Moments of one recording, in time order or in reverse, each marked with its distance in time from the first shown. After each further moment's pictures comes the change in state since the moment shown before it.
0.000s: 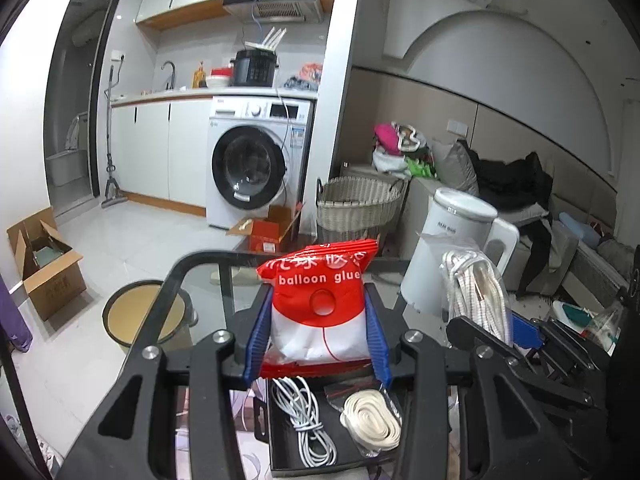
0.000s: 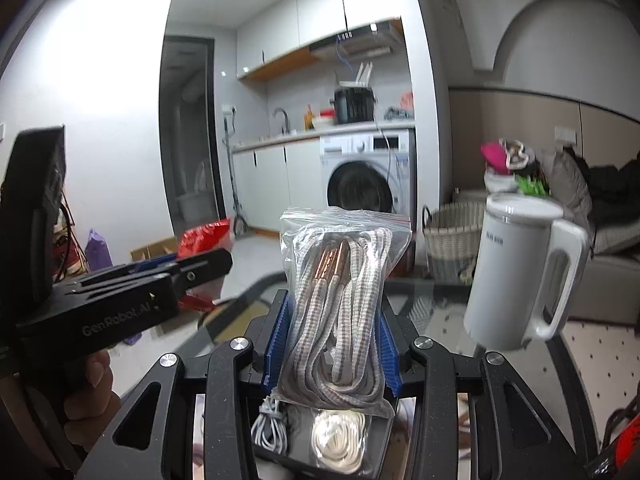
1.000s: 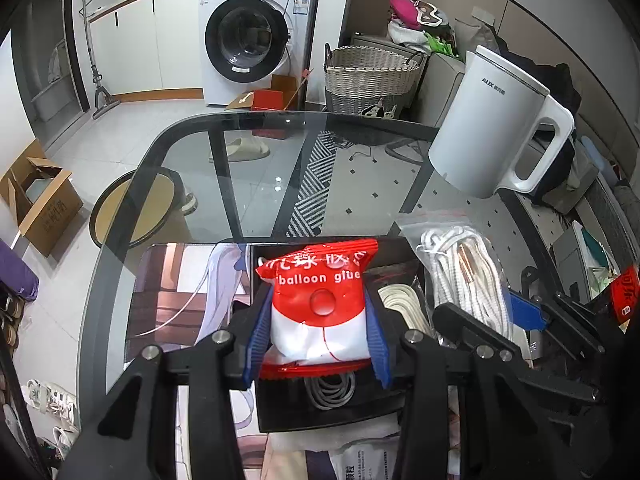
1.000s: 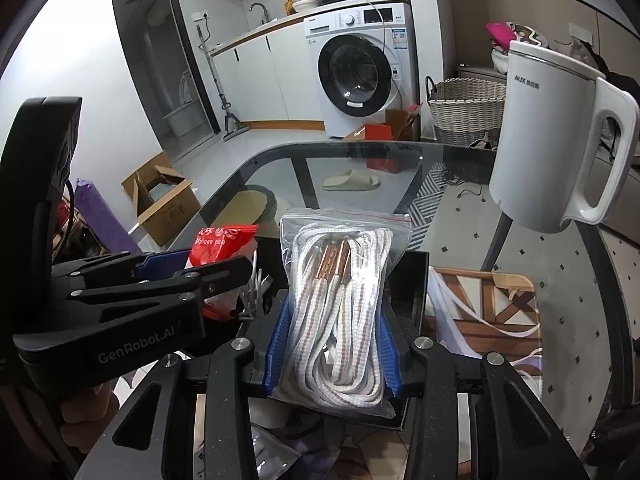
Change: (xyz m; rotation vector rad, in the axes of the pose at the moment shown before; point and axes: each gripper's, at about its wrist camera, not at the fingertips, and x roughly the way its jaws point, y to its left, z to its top) left arm 0.090 -0.007 -0.049 -0.004 0.476 0.041; right arm 0.084 -0.025 -0.057 0.103 0.444 0.030
